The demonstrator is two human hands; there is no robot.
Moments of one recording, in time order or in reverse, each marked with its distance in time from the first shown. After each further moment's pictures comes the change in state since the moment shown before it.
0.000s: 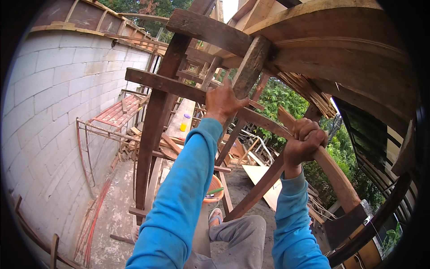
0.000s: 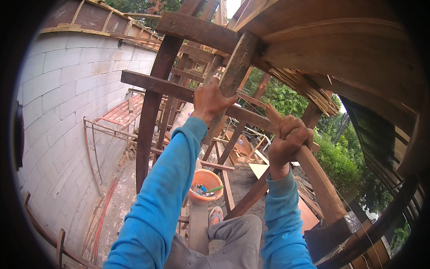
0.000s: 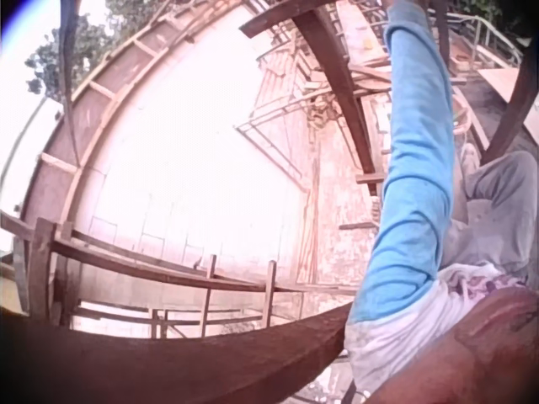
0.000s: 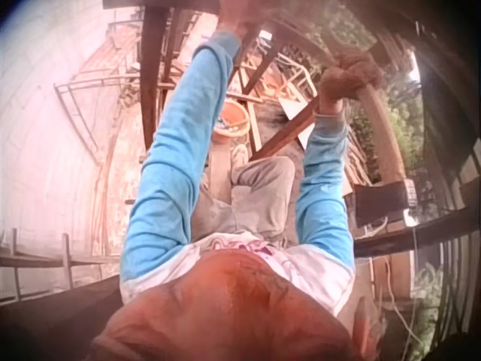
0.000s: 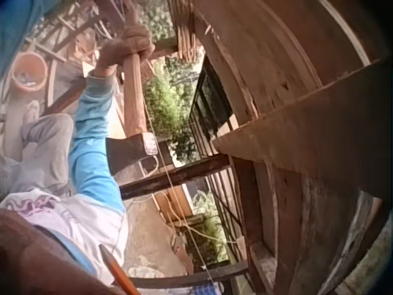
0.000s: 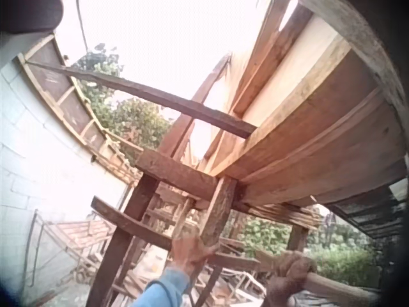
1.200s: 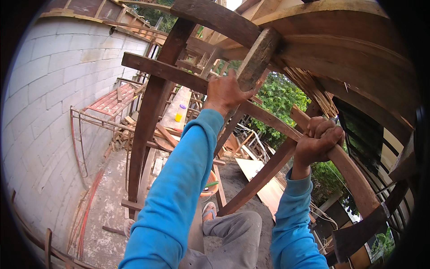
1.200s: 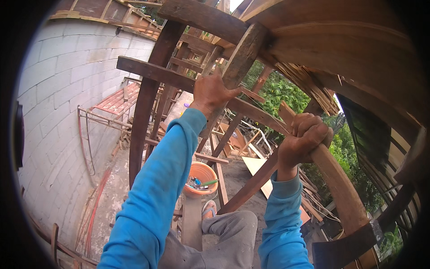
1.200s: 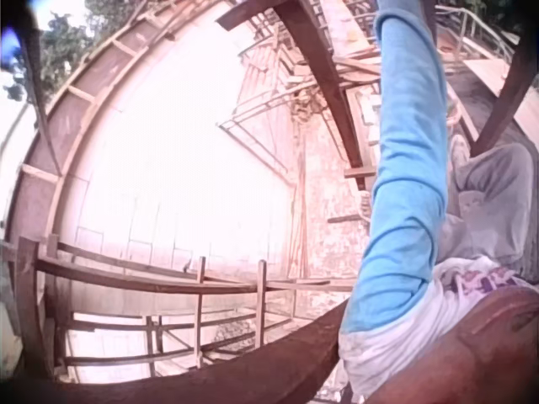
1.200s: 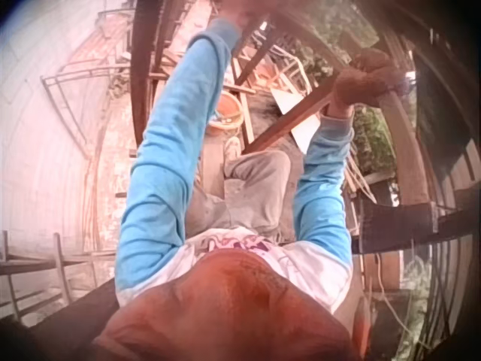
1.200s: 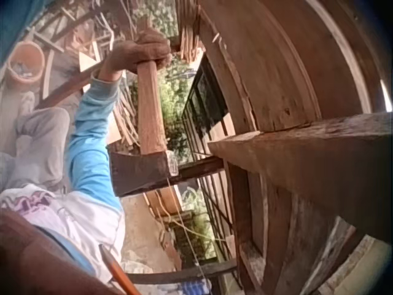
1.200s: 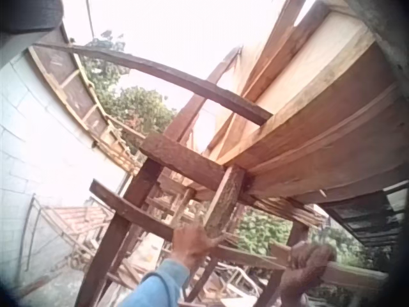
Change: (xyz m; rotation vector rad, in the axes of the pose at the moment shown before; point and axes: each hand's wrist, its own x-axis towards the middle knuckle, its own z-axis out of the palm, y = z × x) left_hand -0.004 -0.001 0.009 -0.068 0.112 0.085; right_hand 0.012 -0.008 -0.001 -0.279 -0.081 0.035
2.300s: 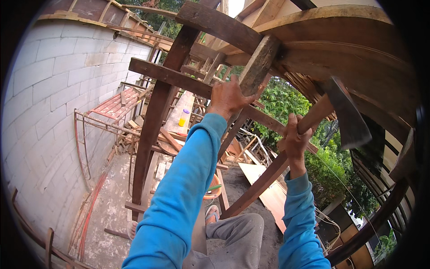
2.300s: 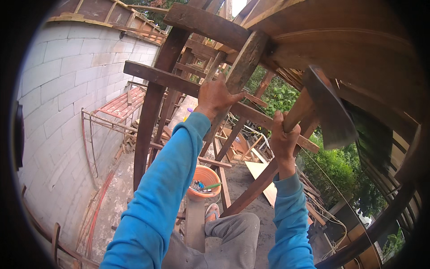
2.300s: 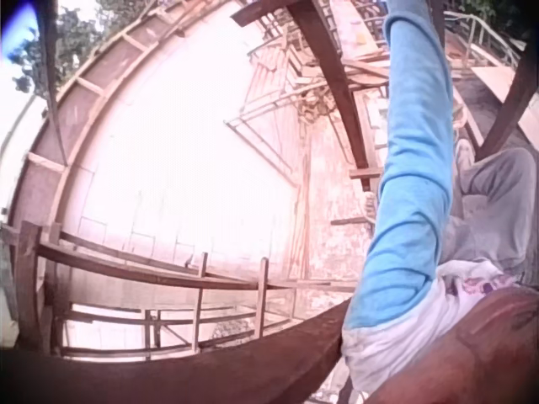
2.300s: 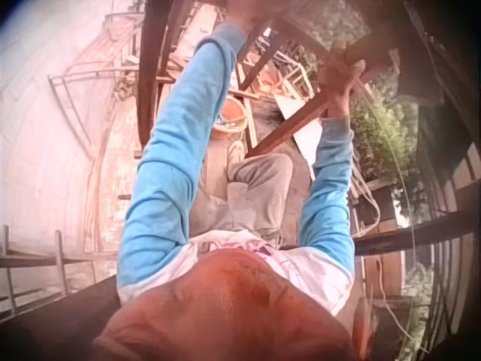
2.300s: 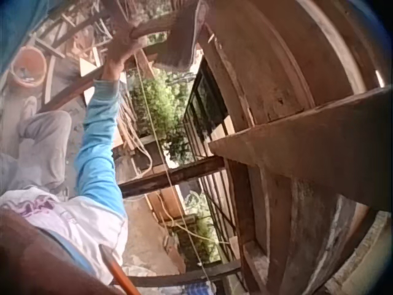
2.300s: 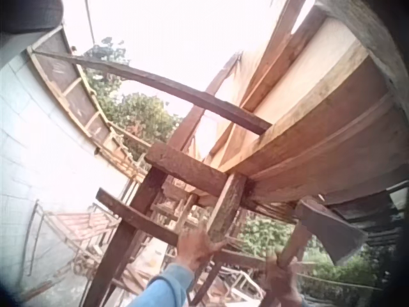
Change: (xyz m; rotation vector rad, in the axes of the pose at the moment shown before) left_hand 0.001 0.000 -0.012 -0.006 -0.110 -0.063; right_hand -0.028 0.031 -0.020 -0.306 -0.197 0.548
